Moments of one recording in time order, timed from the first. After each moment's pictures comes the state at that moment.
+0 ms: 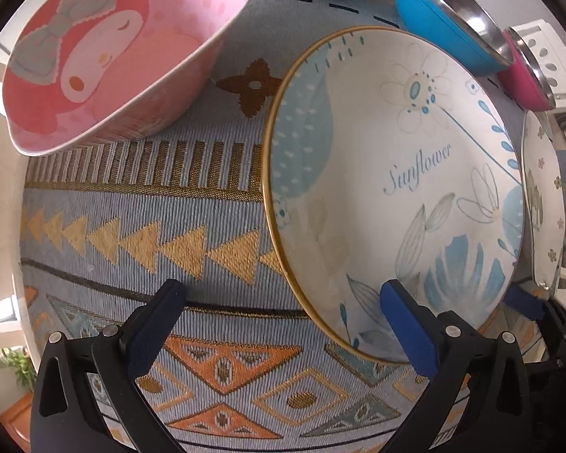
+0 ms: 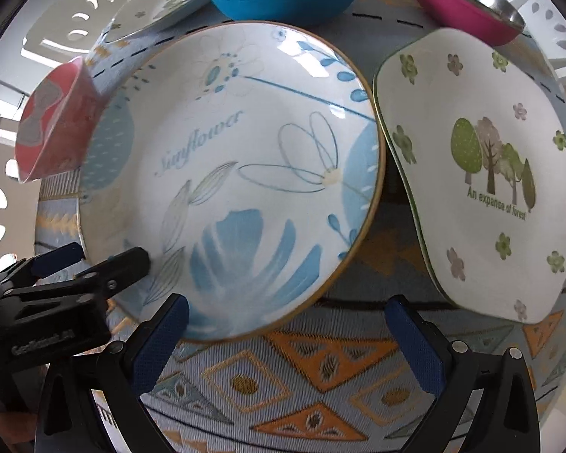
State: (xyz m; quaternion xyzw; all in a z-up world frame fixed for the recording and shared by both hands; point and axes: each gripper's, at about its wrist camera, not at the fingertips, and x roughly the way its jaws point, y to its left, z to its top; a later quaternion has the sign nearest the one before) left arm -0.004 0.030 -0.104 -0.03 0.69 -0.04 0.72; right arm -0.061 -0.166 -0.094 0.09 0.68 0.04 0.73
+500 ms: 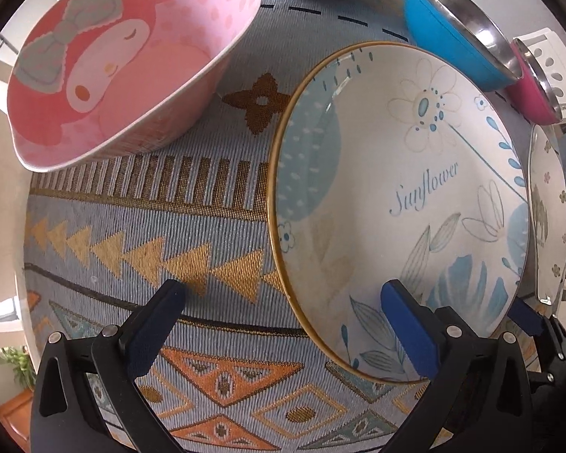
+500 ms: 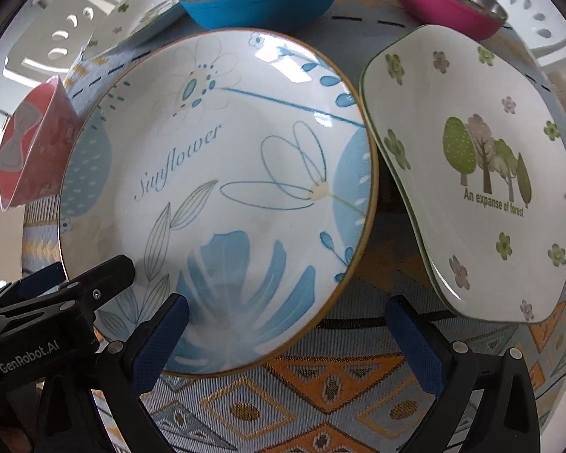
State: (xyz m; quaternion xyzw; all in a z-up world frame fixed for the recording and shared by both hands) left arm 0.009 0.024 -0.103 -0.03 0.68 -0.03 0.74; right arm -0.054 -0.149 -0.101 0.09 0.66 -0.02 0.75
